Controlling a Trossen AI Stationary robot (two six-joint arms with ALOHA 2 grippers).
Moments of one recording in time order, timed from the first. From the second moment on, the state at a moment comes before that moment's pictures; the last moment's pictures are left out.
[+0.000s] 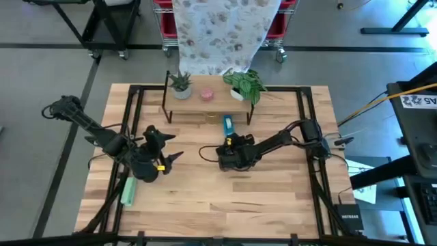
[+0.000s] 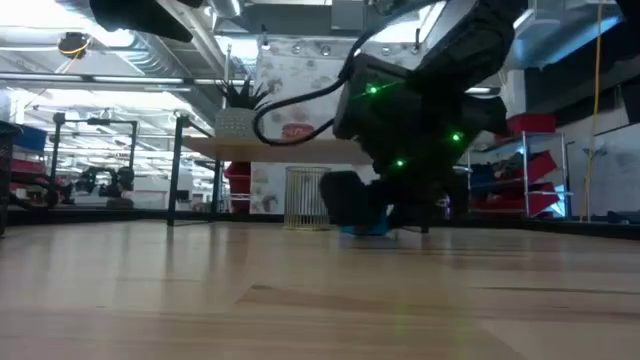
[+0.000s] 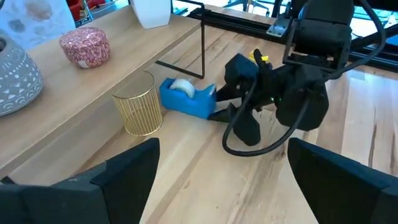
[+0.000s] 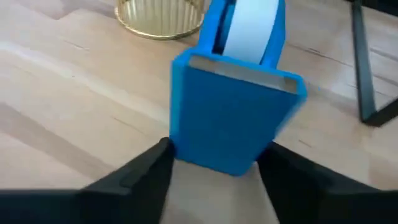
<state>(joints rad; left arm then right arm) -0.59 1.04 0.87 -0.59 -0.95 -0.70 0.16 2.11 1.14 -0.33 0.89 1.12</state>
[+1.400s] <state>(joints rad) -0.59 1.10 0.87 -0.64 -0.95 -0.75 0.09 2.19 1.14 0.36 0.74 0.59</state>
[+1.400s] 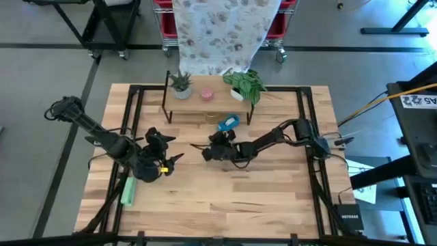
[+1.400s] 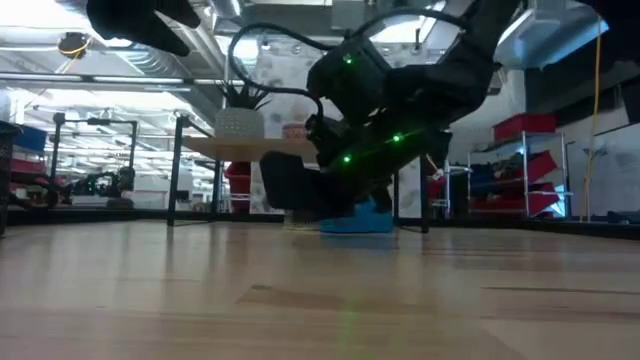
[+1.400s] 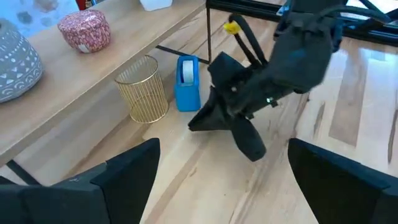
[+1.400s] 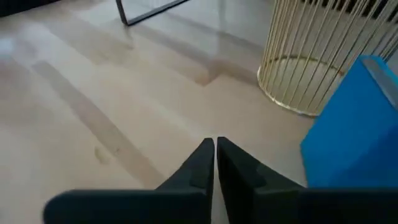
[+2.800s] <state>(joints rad) -0.59 1.10 0.87 -0.65 -0.93 -0.76 0.10 2.12 1.14 -0.39 1.03 0.89</state>
